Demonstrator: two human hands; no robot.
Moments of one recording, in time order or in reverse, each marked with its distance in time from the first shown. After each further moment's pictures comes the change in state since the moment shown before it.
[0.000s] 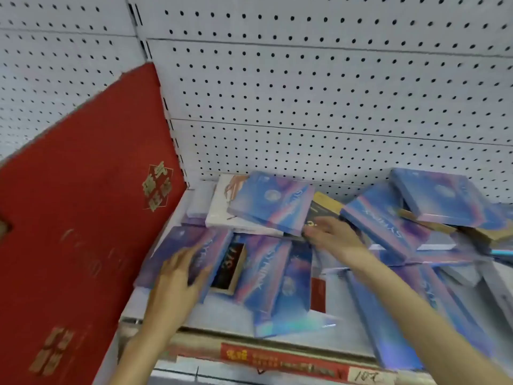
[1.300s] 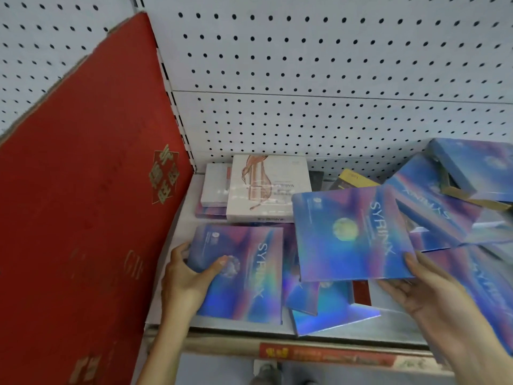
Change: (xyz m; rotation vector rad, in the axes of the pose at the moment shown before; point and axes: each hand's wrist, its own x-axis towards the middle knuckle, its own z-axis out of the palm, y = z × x) left_hand 0.033 -0.028 -0.009 -0.317 -0.018 -0.479; right_hand -0.074 0.063 -0.026 0.722 0.103 0.081
